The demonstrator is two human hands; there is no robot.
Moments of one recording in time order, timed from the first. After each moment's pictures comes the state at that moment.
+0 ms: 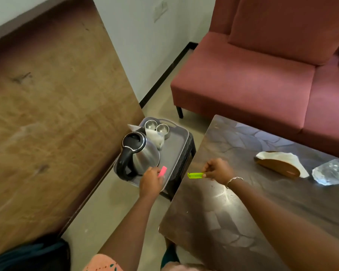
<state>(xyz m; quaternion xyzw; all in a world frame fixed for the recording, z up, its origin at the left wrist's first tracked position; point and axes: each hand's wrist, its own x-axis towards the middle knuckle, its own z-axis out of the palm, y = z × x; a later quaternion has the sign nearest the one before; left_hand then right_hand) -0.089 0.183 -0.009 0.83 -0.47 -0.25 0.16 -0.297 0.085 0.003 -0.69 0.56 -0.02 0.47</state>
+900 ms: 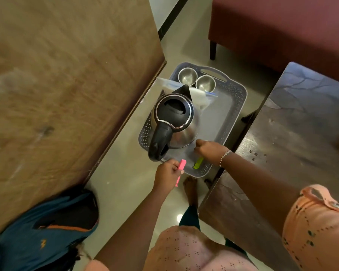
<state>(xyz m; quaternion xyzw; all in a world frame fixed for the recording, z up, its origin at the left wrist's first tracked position) 0.019 0.201 -0.107 0.80 -0.35 -0.47 0.13 -0.111 0.068 -0.158 -0.91 0.21 0.27 0.23</state>
